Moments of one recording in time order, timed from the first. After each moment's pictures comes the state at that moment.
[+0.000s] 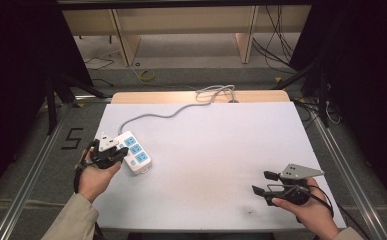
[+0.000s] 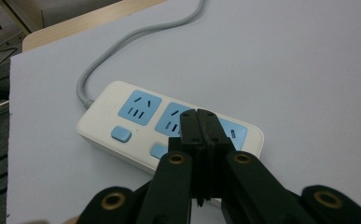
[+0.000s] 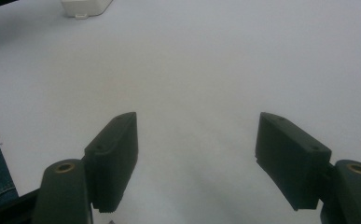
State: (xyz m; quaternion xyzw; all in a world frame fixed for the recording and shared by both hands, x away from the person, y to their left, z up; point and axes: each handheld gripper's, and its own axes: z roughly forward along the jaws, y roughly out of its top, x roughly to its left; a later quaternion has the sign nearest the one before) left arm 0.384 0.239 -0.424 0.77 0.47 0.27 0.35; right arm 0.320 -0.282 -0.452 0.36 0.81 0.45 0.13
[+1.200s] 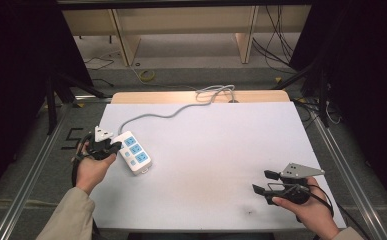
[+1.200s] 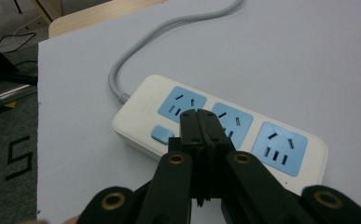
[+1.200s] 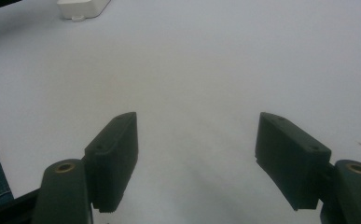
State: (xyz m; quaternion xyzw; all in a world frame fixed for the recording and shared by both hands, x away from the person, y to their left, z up) left arm 0.412 0.259 -0.430 0.75 0.50 0.28 0.33; right arm 0.322 -0.284 -0.452 0.36 0.81 0.45 0.14
